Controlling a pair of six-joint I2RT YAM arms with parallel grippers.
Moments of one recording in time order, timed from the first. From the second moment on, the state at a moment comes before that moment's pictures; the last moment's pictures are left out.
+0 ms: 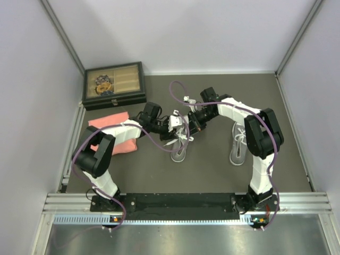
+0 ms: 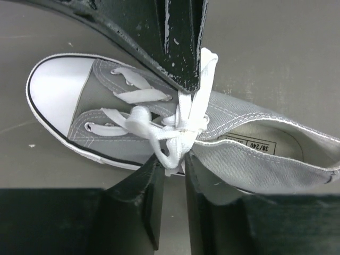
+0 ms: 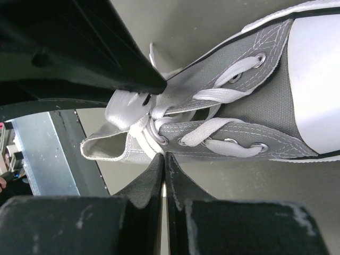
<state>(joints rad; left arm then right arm) -0.49 1.71 0.97 -0.09 0.79 0.72 0.44 1.97 1.42 -0.70 -0.85 -0.18</state>
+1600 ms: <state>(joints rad) -0.47 1.64 0.93 0.01 0.84 0.40 0.44 1.97 1.42 -0.70 -0.86 -0.16</state>
